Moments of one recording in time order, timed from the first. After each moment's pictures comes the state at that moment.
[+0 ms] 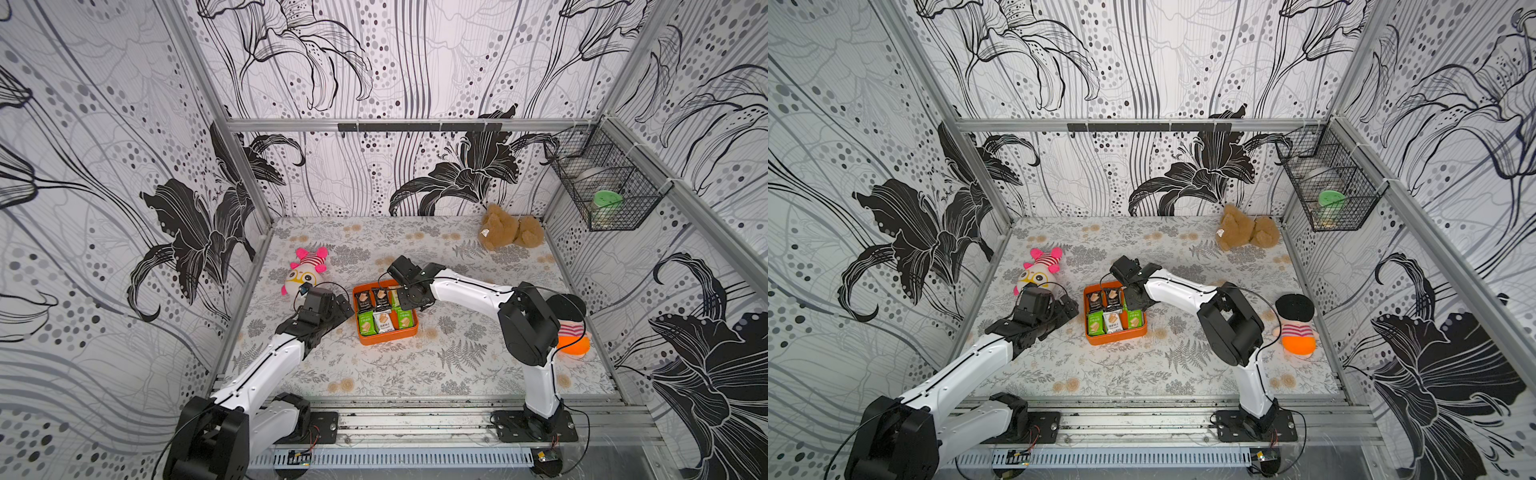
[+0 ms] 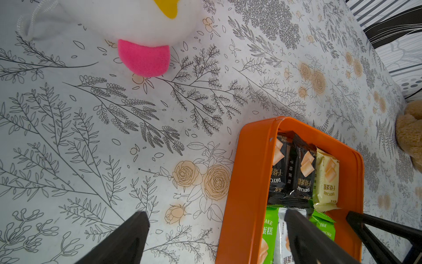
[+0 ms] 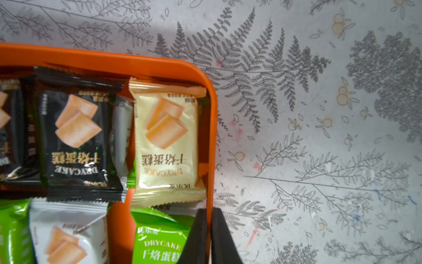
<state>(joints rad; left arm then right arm) -0.28 1.09 0.56 -0.34 -0.10 -0.85 0.82 2.03 1.56 -0.76 0.23 0.50</state>
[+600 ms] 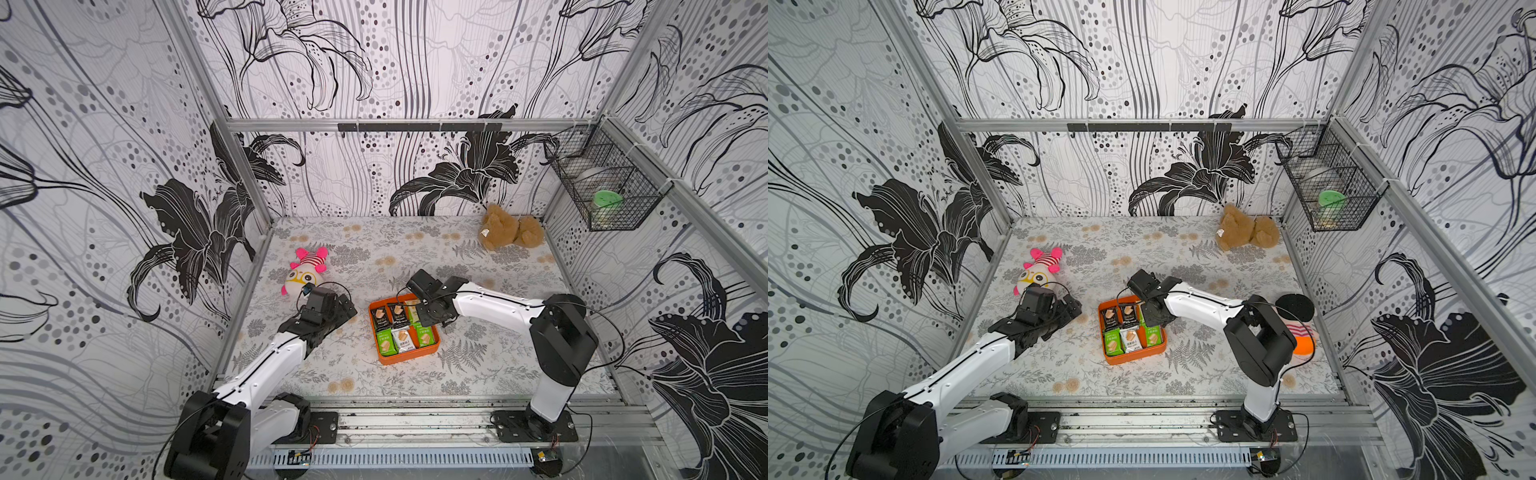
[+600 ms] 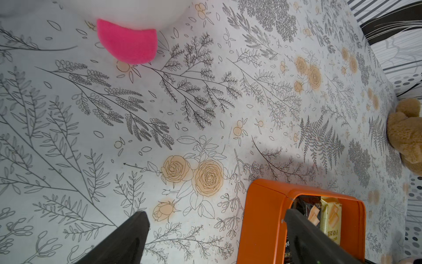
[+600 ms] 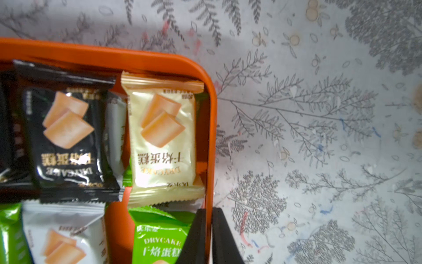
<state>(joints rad) -0.31 1.12 0.56 -0.32 -0.07 -0.90 0.82 1.77 1.24 -0.76 0.21 0.47</state>
